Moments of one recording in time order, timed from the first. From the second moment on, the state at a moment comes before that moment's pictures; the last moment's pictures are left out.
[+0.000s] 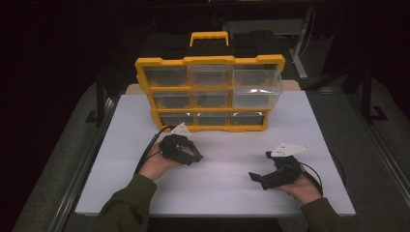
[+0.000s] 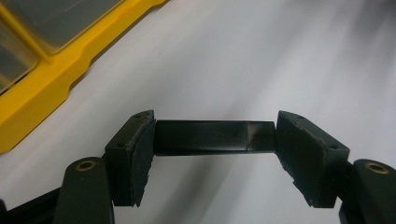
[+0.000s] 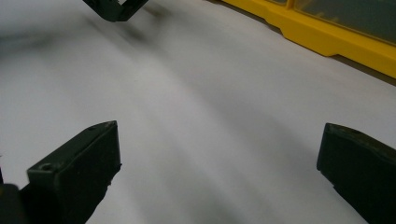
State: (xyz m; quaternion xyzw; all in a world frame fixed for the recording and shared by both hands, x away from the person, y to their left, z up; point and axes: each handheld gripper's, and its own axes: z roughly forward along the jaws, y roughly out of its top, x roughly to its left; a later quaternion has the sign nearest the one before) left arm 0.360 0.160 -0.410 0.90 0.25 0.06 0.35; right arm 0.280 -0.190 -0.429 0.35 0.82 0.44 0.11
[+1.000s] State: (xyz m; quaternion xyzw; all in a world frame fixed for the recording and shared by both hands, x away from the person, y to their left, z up) left arm 0.366 0.151 -0.358 0.90 0.23 0.05 0.38; right arm 0.281 -0.191 -0.429 0.35 0.82 0.44 0.11
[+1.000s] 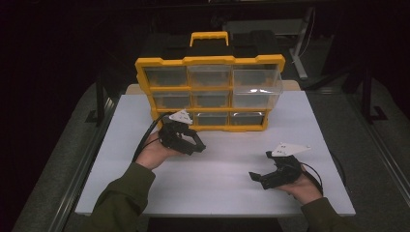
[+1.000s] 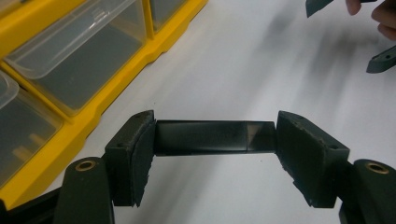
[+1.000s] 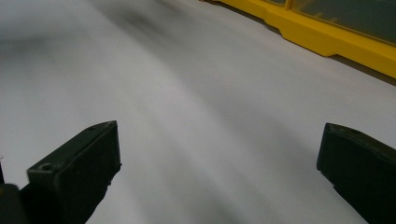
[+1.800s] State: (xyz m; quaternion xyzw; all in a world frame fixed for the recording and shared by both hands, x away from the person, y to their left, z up) left arm 0.372 0.140 -0.311 0.90 0.21 0.05 0.38; right arm 0.281 -0.192 -0.429 0.35 0.82 0.44 0.11
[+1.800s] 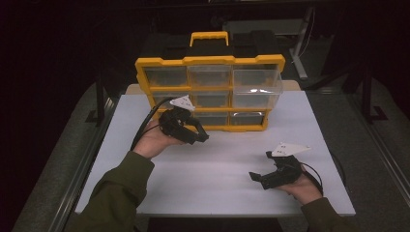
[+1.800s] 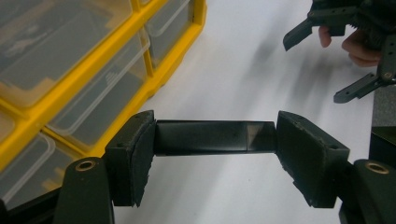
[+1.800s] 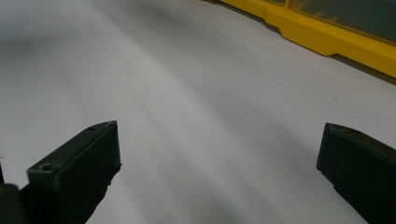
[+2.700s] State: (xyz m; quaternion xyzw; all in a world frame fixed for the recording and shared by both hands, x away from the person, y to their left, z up) left arm 0.378 0.120 -0.252 0.90 0.18 0.06 0.40; right arm 0.281 -0.192 -0.429 0.35 0.82 0.44 0.11
